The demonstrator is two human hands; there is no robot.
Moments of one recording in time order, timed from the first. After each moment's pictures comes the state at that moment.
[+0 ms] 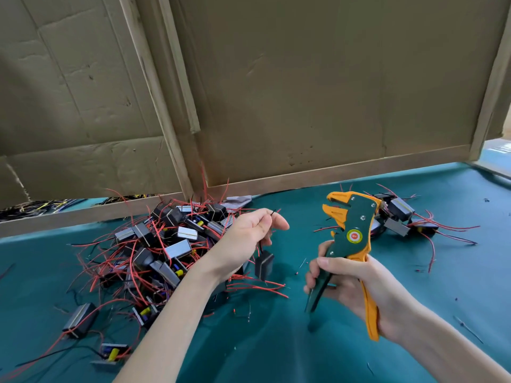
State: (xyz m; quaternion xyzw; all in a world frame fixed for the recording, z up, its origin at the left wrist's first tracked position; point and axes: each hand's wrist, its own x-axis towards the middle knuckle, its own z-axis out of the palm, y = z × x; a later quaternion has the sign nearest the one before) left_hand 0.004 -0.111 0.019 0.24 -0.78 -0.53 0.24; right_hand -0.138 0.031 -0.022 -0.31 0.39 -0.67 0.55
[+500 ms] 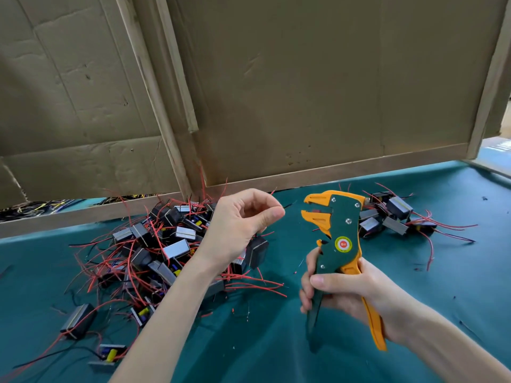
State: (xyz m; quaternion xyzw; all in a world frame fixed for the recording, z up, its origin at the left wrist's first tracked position) left_hand 0.004 -0.108 0.036 0.15 -0.75 -0.51 0.38; right_hand -0.142 0.037 -0.024 -0.43 0.38 -0.58 0.57
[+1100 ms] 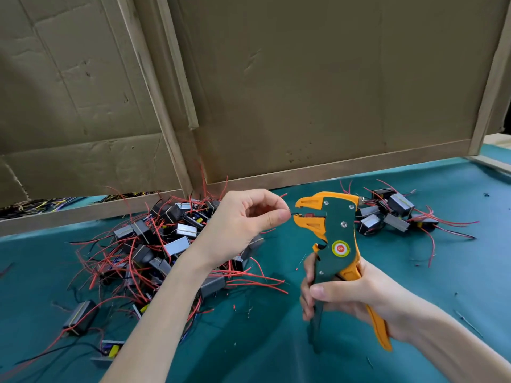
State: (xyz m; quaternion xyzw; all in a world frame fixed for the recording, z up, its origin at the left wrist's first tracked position) left_hand 0.012 -0.100 0.051 0.16 -0.82 -0.46 0.30; right_hand -0.142 0.040 -0.024 -0.46 0.39 -0.55 0.58
